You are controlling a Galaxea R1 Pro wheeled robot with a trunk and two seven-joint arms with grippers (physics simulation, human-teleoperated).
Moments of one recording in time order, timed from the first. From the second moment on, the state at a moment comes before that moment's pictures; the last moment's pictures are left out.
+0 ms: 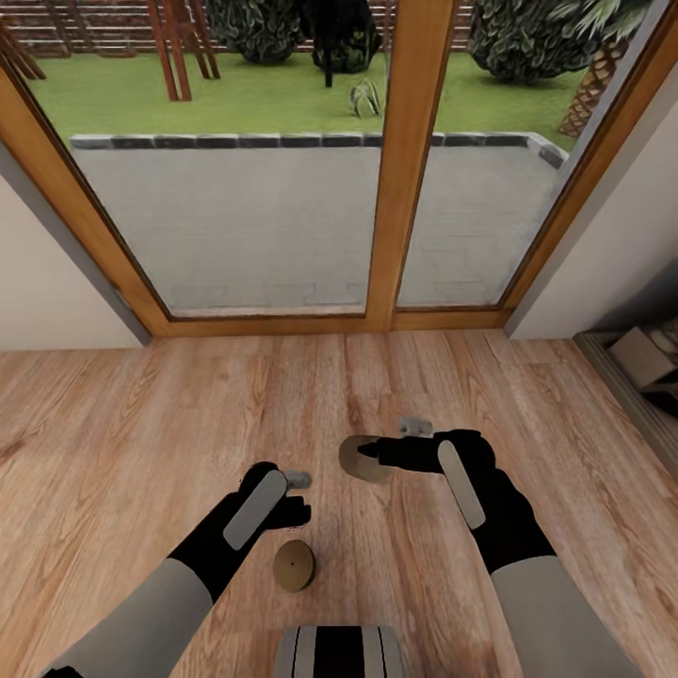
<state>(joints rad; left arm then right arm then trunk) -0.70 -0.06 -0.48 -0.94 1.04 0.92 0.88 -0.69 0.06 0.11 -1.18 -0.37 1.00 0.13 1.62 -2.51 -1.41</state>
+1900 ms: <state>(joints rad) -0.70 -0.01 -0.75 -0.88 0.94 0.65 0.58 -0.69 0.05 0.11 -1.18 -0.37 0.99 0.13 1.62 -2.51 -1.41</state>
